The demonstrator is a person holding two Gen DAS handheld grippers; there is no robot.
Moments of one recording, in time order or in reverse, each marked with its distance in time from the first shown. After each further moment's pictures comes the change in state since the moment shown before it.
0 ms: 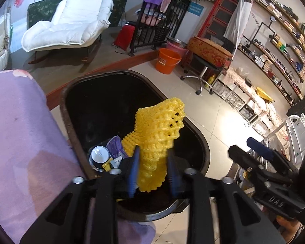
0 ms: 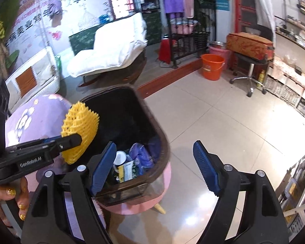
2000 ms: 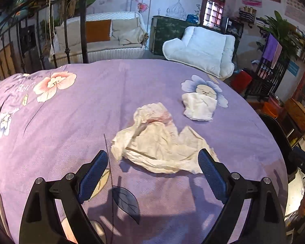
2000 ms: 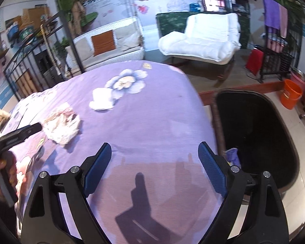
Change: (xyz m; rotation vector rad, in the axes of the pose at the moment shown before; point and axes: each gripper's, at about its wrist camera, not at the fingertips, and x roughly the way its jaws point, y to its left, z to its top) left arm -0.260 0.228 -0.152 -0.435 -0.253 0.628; right arm -0.024 0.234 -0.042 -0.390 0.089 0.471
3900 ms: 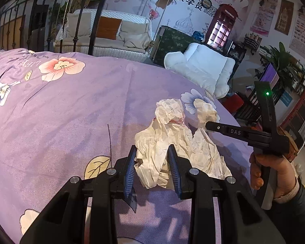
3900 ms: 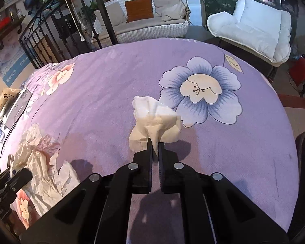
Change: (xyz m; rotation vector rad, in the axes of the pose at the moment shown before) left arm -0.024 0.023 -0.017 -0.165 -0.075 -0.112; right arm 0.143 0.120 0.081 -0.167 0.218 0.165
